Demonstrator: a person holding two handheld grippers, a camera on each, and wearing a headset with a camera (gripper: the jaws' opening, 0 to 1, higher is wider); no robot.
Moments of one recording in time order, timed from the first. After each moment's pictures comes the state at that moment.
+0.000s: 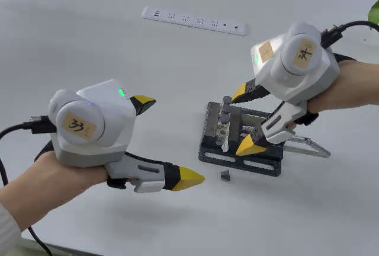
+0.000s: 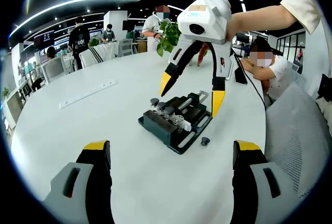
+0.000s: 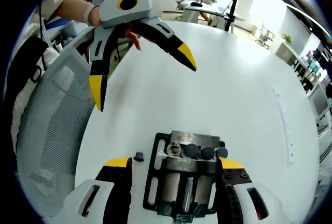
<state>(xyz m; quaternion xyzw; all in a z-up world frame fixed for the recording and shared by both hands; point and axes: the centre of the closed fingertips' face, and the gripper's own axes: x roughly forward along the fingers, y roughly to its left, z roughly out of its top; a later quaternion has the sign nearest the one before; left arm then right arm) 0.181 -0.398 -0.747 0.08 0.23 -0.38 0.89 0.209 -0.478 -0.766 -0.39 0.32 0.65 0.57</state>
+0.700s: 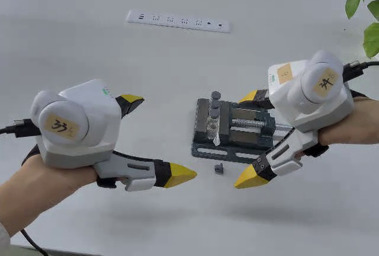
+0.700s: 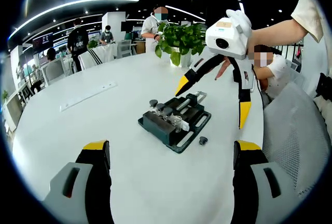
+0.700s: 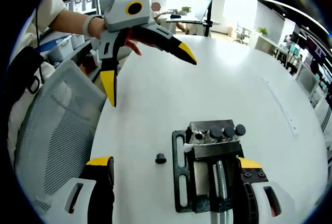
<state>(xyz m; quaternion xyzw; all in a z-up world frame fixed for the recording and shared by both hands) 0.175 -0.396 -0.740 0.08 0.23 -0.39 0.89 0.172 -0.496 -0.776 -0.31 0.32 0.62 0.64</state>
